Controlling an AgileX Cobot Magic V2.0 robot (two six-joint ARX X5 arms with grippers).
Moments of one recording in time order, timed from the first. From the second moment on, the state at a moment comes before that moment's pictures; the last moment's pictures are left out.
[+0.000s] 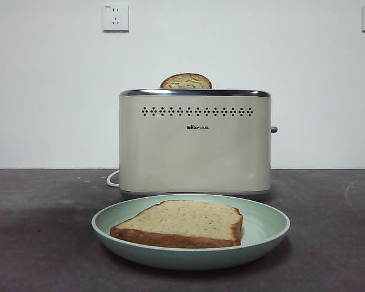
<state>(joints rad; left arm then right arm) -0.65 0.78 1.09 -0.92 0.21 -0.11 0.65 0.82 1.03 -1.16 -0.34 0.05</state>
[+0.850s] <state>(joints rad) -0.65 0.78 1.09 -0.93 0.00 -0.11 0.65 0.81 1.03 -1.16 -0.34 0.05</state>
